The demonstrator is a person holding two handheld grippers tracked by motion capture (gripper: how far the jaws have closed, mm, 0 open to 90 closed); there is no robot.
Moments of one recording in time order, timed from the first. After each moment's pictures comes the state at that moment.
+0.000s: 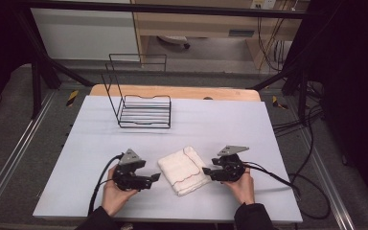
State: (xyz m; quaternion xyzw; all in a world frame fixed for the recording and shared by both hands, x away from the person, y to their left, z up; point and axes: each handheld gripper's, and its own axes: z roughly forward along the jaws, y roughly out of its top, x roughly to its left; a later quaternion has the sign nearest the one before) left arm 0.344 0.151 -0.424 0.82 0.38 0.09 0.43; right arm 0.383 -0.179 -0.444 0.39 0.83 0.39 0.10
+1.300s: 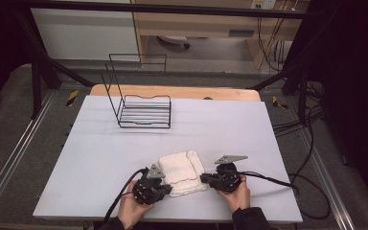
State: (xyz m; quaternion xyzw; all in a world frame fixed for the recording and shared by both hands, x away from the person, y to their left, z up) left arm 0.319 0.112 -0.439 0.86 0.35 0.05 0.35; right arm 0.349 -0.163 -0.447 0.43 0.81 0.40 0.03
